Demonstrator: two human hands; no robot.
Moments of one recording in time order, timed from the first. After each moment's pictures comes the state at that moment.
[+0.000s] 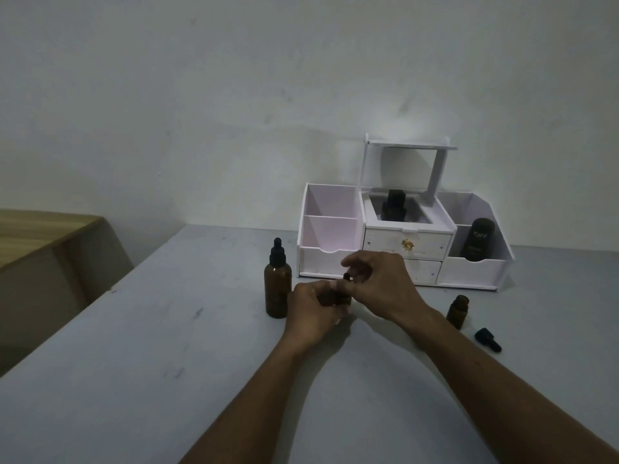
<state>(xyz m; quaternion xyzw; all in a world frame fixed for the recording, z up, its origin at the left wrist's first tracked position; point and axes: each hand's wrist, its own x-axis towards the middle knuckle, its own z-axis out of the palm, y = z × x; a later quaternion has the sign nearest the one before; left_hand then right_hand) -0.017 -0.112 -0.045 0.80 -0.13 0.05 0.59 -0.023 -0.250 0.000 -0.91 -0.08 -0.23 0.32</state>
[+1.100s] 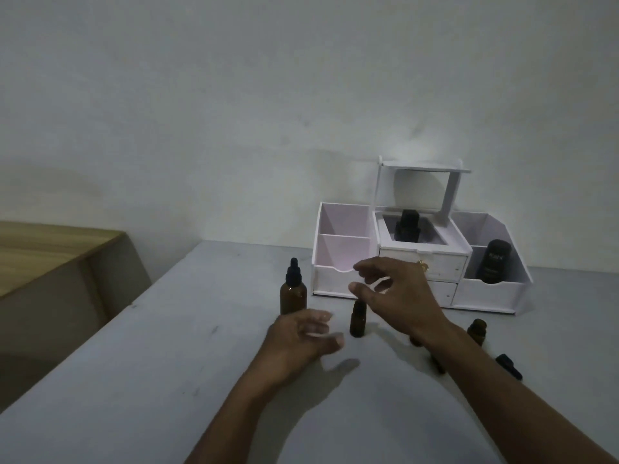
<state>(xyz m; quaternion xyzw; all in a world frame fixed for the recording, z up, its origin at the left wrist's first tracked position) -0.046 -0.052 -0.024 0.83 -0.10 -0.06 0.54 -0.033 -0.246 0.023 -0.90 -0.11 -0.26 0.34</state>
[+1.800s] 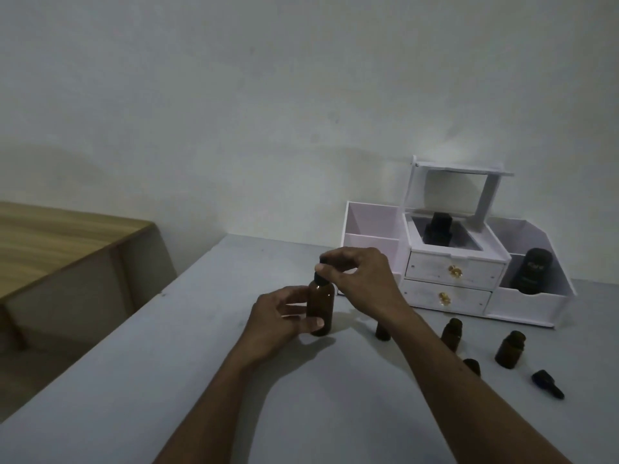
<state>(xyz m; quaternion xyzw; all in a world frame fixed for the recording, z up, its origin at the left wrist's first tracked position) -0.008 0.009 -0.033 0.81 -0.10 0.03 0.57 0.001 -0.162 0.031 -0.87 -0.13 -0.21 0.43</state>
